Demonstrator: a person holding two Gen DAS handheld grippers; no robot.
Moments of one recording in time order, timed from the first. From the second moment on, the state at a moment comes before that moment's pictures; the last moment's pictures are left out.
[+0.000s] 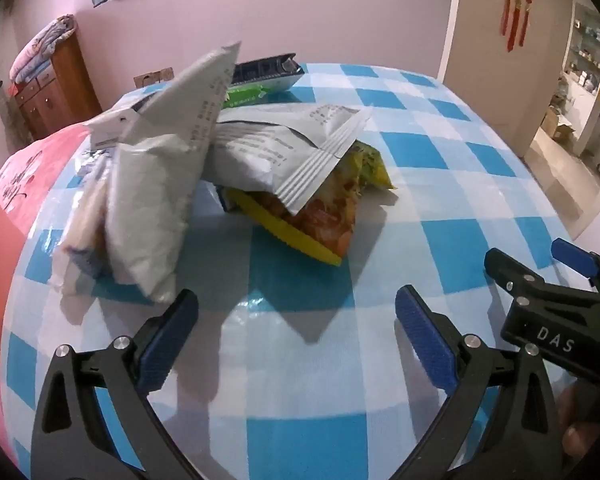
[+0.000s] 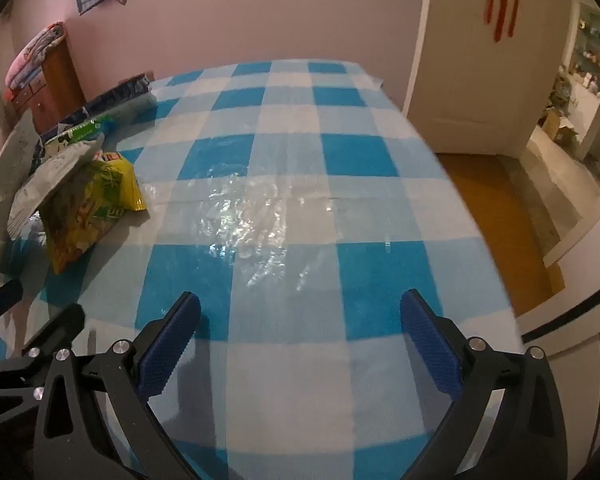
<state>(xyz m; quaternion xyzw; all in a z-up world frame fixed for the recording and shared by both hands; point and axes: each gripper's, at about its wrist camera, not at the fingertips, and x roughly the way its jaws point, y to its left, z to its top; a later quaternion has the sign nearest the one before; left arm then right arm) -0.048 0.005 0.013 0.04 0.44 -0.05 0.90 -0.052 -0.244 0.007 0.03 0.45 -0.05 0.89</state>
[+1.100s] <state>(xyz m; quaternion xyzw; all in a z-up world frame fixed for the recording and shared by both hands) -0.119 0.099 0.111 0.04 0.31 0.00 0.95 -0.146 -0.174 0.147 0.00 0.26 0.05 0.96</state>
